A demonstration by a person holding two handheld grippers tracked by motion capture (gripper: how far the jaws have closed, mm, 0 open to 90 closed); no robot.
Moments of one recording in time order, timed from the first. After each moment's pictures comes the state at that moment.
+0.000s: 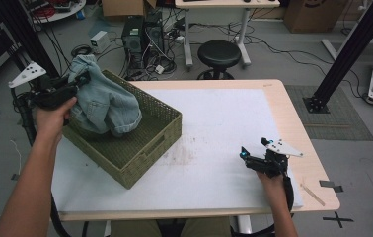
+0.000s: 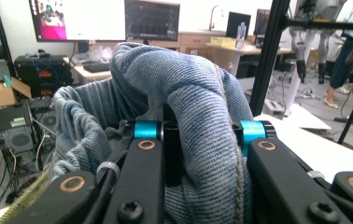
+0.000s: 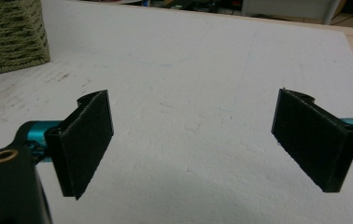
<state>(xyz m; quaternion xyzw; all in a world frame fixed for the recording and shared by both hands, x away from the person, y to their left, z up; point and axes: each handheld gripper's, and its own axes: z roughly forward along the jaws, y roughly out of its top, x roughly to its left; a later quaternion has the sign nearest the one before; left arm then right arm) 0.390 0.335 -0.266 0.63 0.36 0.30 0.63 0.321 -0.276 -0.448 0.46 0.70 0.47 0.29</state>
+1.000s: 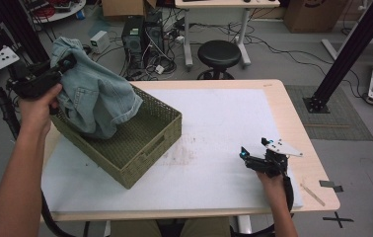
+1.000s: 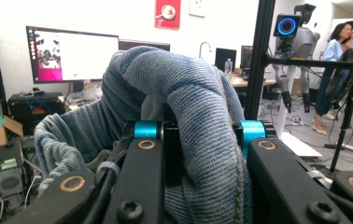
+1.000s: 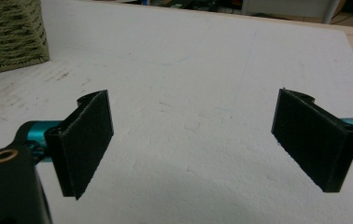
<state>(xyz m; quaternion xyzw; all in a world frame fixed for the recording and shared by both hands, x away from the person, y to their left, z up) 0.381 0.338 -0.223 0.60 0.31 0.31 0.67 0.321 -0.276 -0.448 0.46 0.70 0.47 0.29</state>
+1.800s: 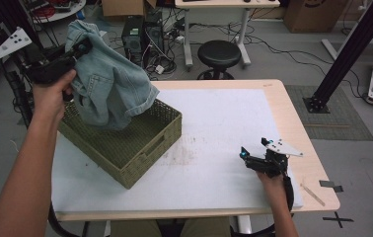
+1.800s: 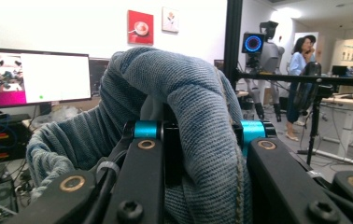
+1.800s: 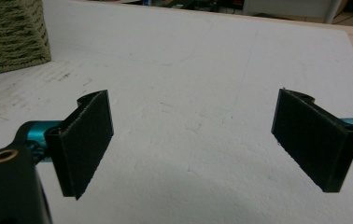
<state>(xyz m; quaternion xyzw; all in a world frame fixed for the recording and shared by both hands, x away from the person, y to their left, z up) 0.394 0.297 -0.192 0.60 0.26 0.29 0.70 0.321 -0.277 -0.448 0.46 0.70 0.47 0.29</state>
